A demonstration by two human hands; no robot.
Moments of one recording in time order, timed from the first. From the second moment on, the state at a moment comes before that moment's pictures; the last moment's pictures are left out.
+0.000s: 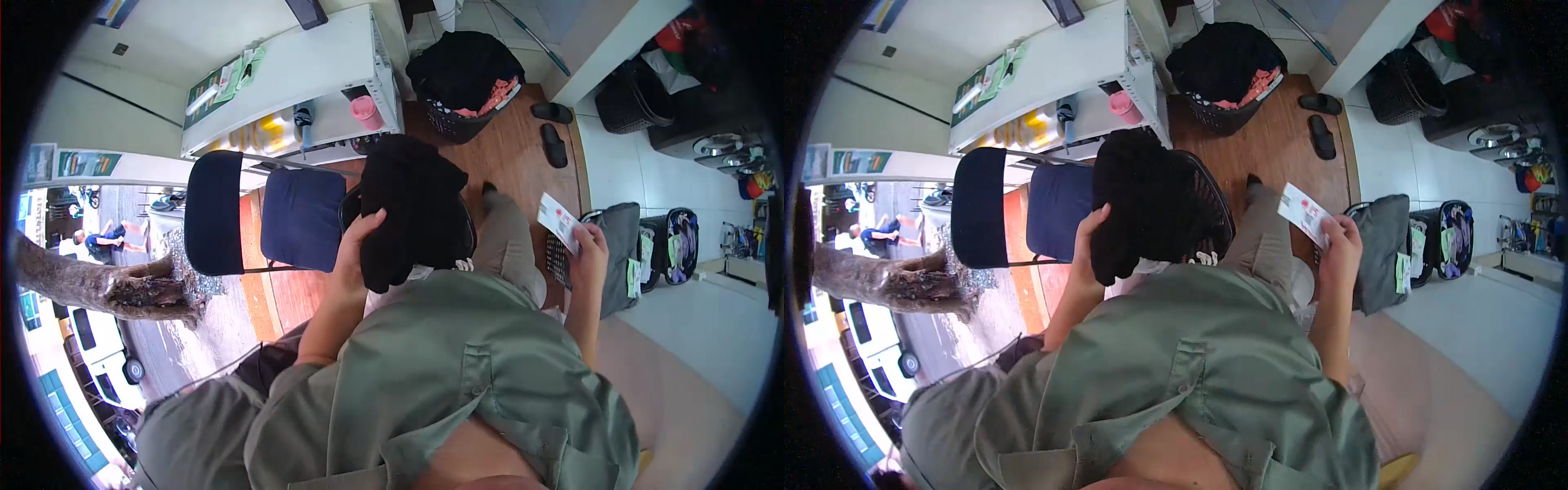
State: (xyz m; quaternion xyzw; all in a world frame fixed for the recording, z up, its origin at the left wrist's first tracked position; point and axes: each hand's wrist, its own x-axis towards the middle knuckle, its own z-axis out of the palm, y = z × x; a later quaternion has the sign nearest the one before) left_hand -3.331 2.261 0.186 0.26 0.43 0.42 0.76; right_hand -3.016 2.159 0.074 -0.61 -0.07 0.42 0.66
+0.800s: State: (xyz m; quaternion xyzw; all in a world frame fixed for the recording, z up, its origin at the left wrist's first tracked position) left_hand -3.155 2.465 0.106 -0.06 0.59 0.58 0.56; right_hand -2.935 2.722 -0.146 -0.69 -0.65 0.11 0.30
